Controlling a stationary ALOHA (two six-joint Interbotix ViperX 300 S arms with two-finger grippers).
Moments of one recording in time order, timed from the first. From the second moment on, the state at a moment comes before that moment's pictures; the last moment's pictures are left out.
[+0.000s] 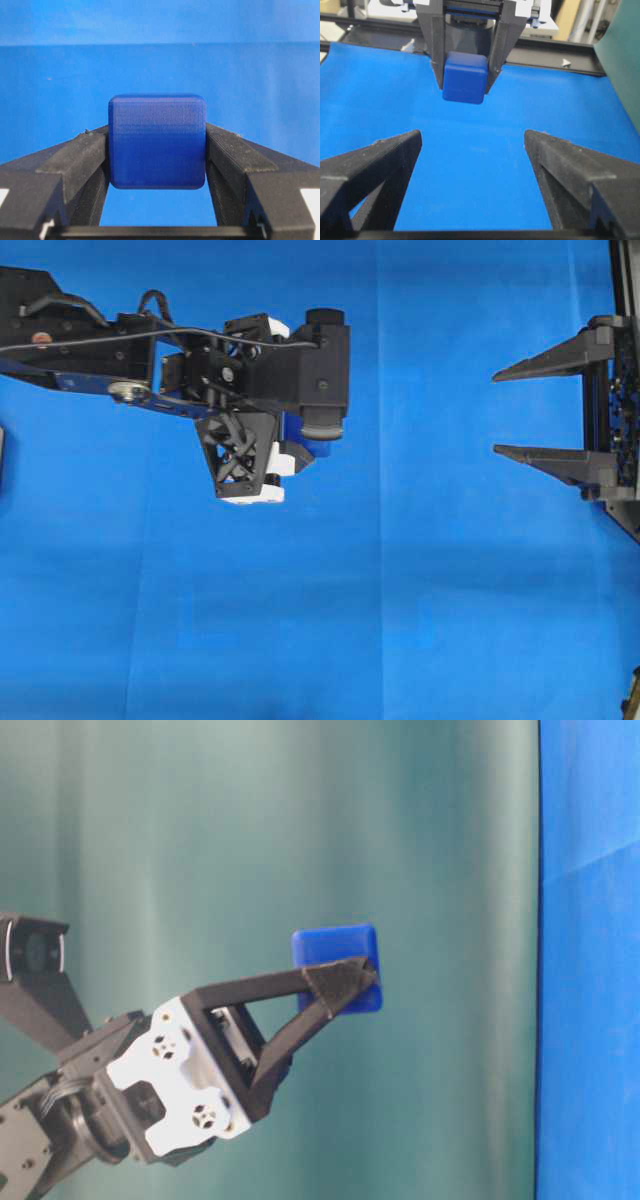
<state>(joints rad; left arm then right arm) 0.00 -0.03 0.19 0.01 0.73 0.01 -0.01 -0.91 1.15 0.02 -0.22 0.02</state>
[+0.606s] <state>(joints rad) 0.00 -0.23 0.53 0.01 0.04 0.01 -0.01 -0.91 1.15 0.02 -0.22 0.02</state>
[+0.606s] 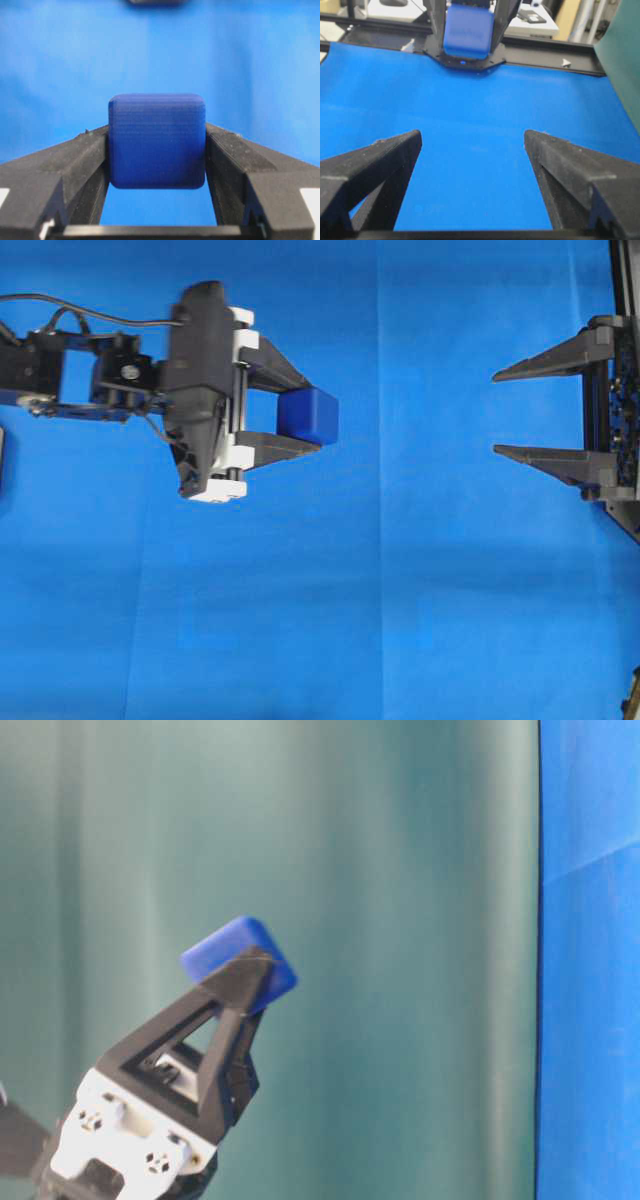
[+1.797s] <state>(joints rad) -0.01 -0.28 0.65 0.00 -0.26 -0.01 -0.01 -0.90 1.14 0.02 -0.23 0.02</state>
